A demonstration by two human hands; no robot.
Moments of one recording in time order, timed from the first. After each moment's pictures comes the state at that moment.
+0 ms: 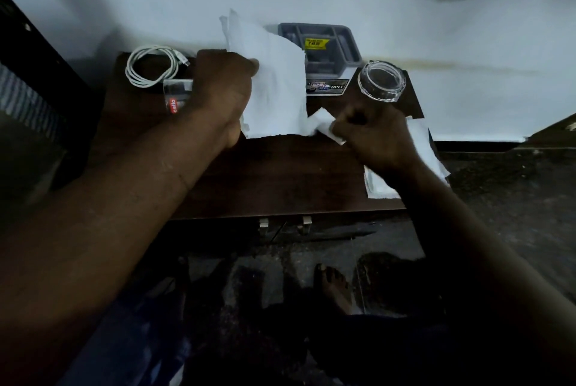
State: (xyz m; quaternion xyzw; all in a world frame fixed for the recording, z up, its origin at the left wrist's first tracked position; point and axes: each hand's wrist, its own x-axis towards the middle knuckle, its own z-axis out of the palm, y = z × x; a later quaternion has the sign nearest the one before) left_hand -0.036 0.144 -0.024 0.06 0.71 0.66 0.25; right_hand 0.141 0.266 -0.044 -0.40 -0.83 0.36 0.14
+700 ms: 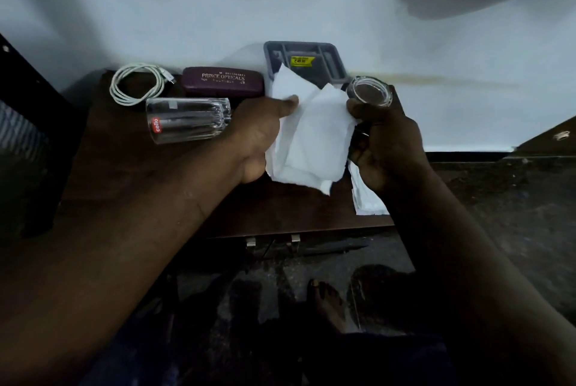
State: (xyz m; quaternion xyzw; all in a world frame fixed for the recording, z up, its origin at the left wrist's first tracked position) left_hand 0.001 0.171 -0.040 0.07 0.63 0.62 0.47; right_hand 0.140 0.264 -0.014 -0.41 -0.44 0.74 0.31
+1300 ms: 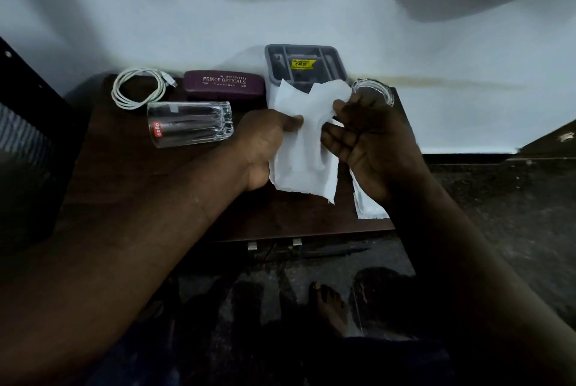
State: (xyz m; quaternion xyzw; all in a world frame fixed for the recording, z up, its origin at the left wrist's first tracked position) left_hand 0.002 0.172 -0.049 0.05 0.61 0.61 0.50; right_hand 0.137 0.265 -0.021 -0.31 -0.48 0.79 0.24
